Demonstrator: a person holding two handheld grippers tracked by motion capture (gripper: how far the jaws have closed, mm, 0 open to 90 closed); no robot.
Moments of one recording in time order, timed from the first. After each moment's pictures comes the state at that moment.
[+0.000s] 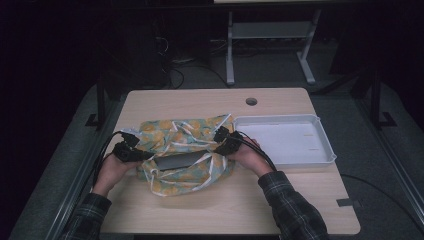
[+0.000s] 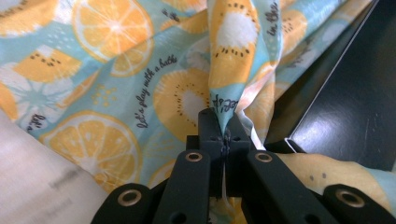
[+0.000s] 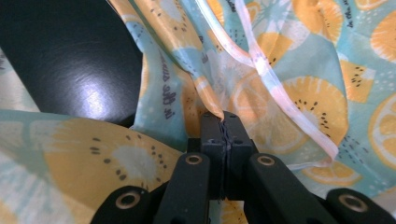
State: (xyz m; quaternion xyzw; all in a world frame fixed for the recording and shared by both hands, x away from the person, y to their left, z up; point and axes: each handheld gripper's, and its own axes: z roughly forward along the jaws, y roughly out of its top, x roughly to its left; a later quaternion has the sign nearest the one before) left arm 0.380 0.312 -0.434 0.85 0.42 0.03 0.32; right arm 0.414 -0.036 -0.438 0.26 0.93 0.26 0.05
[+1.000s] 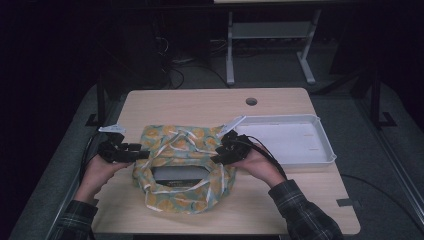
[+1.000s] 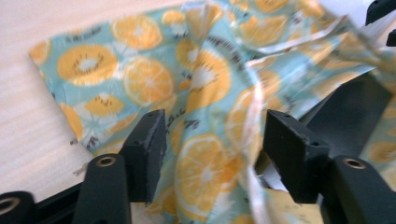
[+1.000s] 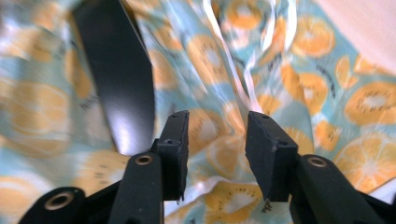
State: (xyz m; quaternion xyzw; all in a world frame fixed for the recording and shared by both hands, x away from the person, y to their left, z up) left arm 0.355 0.330 -0.387 0.82 0.41 0.06 0.40; right arm 0.364 -0.058 -0.389 0.25 0.90 0.36 0.02
